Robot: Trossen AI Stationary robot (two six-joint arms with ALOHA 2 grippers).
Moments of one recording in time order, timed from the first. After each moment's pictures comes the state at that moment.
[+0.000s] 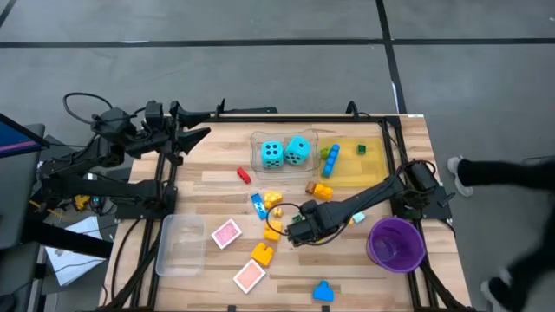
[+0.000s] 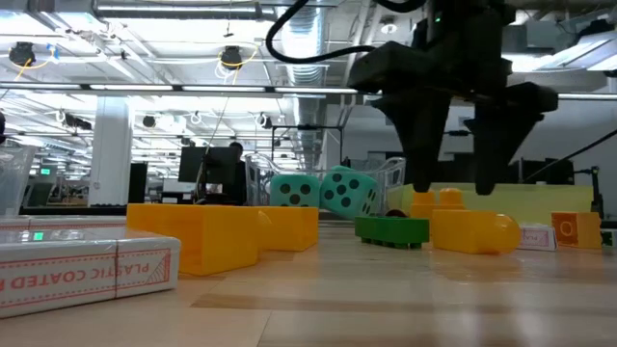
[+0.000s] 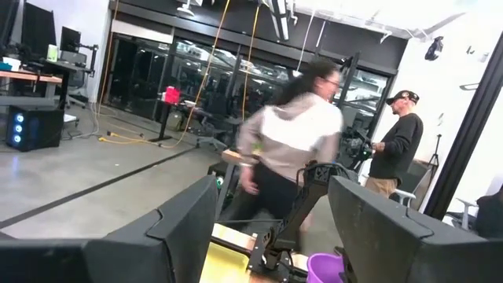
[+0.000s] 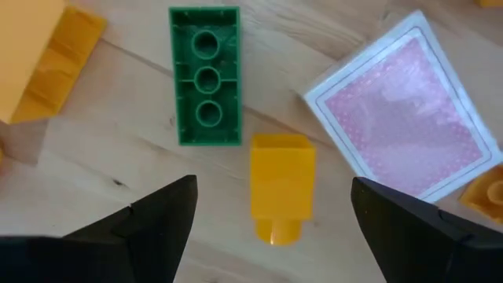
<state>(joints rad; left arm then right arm) 0.20 0.72 1.01 -0.09 -0.06 -0.27 0.35 1.95 1.44 -1.01 0.11 1.48</state>
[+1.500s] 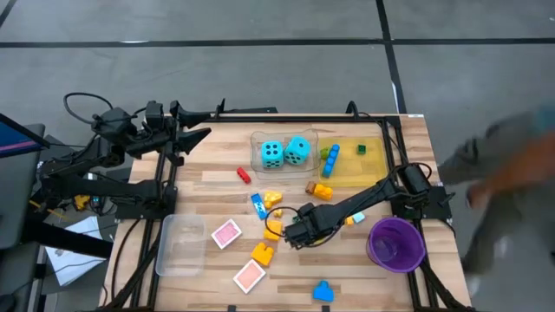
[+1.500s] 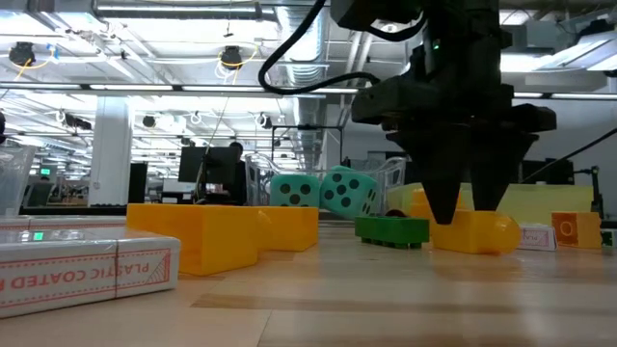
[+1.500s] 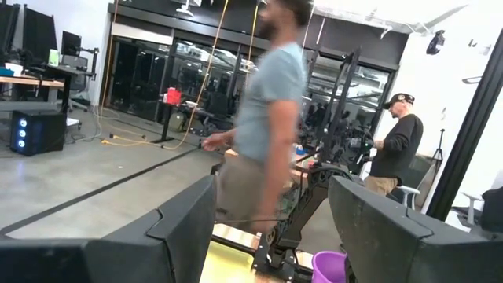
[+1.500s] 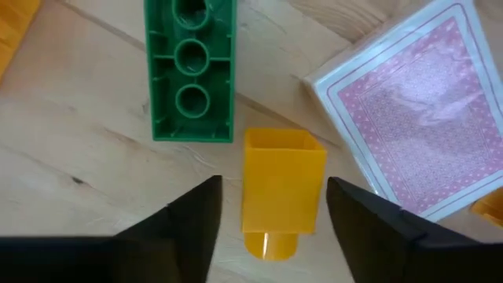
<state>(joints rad) 0.20 0.72 1.01 -0.09 -0.05 -0.24 0.35 2.02 1.43 -1.00 0.05 1.42</state>
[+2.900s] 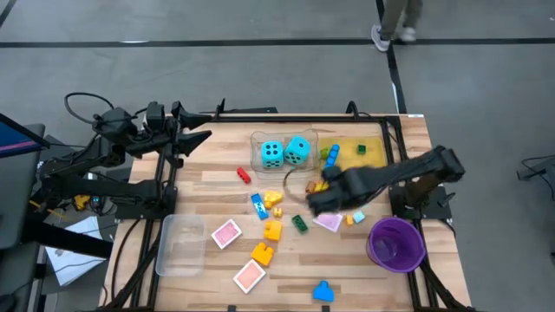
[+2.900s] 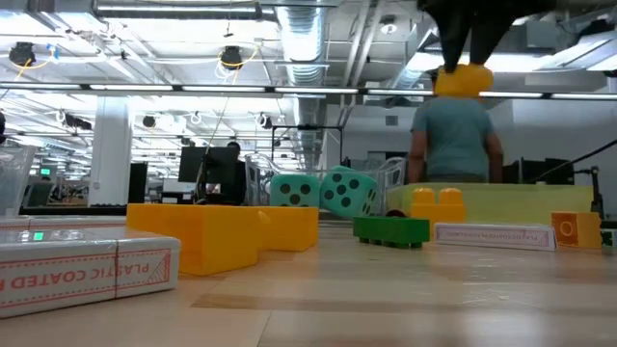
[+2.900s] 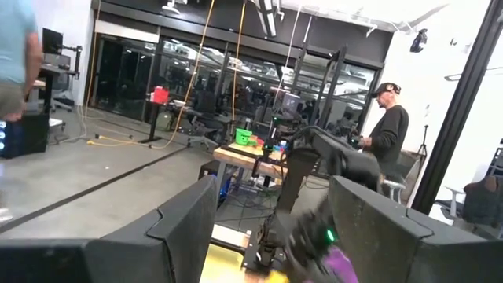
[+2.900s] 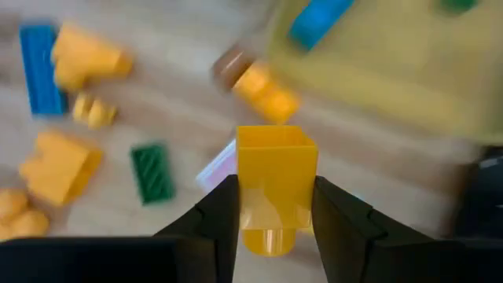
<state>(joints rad) 0.20 0.73 1.01 -0.08 -0.01 -0.24 0.26 1.66 1.61 -1.50 0.32 1.49</state>
